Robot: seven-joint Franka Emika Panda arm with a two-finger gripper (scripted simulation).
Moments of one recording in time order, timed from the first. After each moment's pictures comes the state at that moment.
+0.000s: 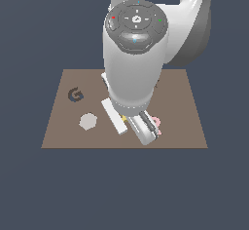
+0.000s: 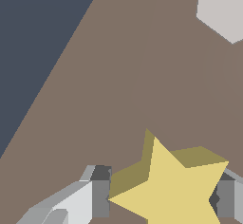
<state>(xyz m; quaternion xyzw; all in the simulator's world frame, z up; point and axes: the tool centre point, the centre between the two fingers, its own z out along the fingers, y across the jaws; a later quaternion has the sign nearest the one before) 0.058 0.013 0.035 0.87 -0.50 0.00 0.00</state>
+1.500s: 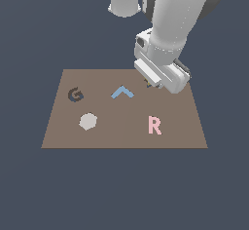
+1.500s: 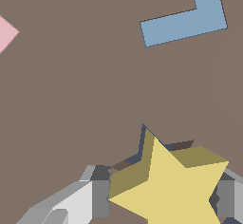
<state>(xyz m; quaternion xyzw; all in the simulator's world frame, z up) -0.083 0.106 0.040 0.89 -0.46 0.00 0.00</state>
